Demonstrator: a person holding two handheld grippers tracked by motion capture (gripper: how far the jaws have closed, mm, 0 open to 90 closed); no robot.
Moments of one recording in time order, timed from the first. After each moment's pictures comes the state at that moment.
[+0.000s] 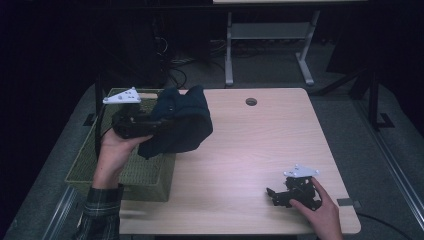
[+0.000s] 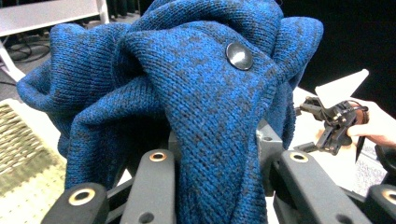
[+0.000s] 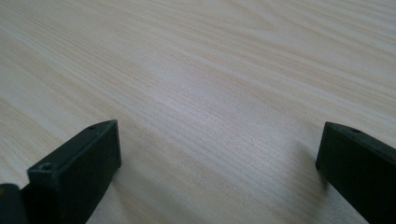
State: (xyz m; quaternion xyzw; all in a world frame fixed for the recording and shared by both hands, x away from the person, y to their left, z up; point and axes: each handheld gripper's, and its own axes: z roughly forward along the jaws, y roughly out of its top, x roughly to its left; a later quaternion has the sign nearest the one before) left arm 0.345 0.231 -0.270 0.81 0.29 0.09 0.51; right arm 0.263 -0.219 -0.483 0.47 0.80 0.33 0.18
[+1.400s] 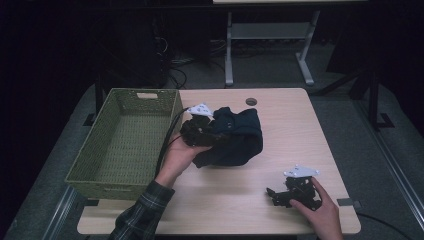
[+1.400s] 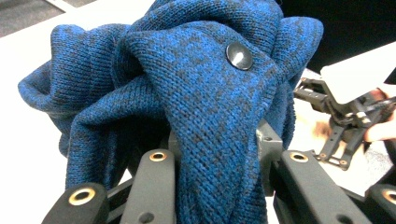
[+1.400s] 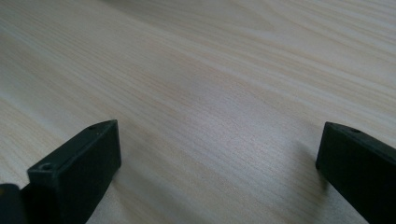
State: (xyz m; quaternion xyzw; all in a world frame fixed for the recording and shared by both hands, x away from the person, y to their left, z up) left arm 0.372 0.092 -0.340 0.85 0.26 0.03 0.46; right arm 0.263 -0.219 -0.483 0.47 0.80 0.33 0.18
